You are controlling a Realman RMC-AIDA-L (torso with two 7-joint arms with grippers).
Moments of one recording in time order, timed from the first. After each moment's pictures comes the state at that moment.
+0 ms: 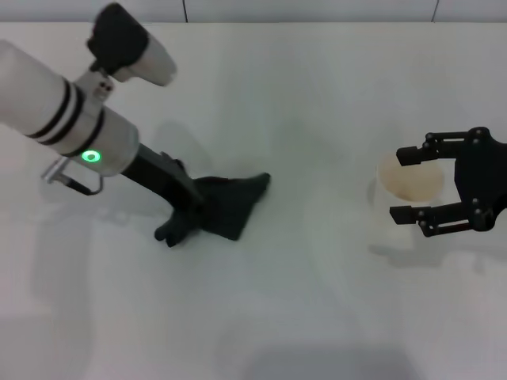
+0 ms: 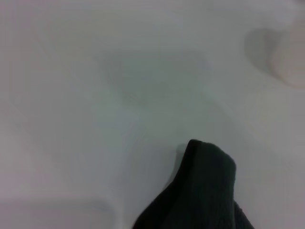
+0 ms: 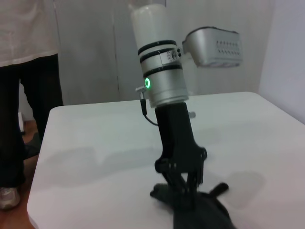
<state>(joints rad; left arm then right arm) -0.91 -2.09 0.99 0.62 2.56 1.36 -1.98 0.27 2.01 -1.10 -1.33 -1.81 -1.64 1.58</state>
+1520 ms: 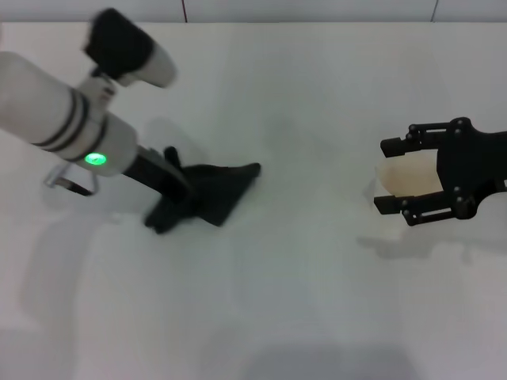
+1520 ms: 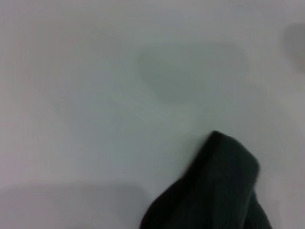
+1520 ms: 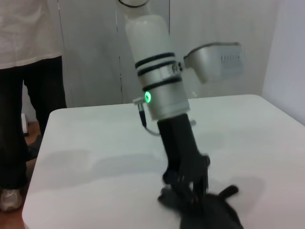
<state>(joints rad) -0.81 -2.07 1.25 0.73 2.46 1.22 -2.20 0.33 2.01 -1.11 -1.28 -1.83 -1.61 1.58</state>
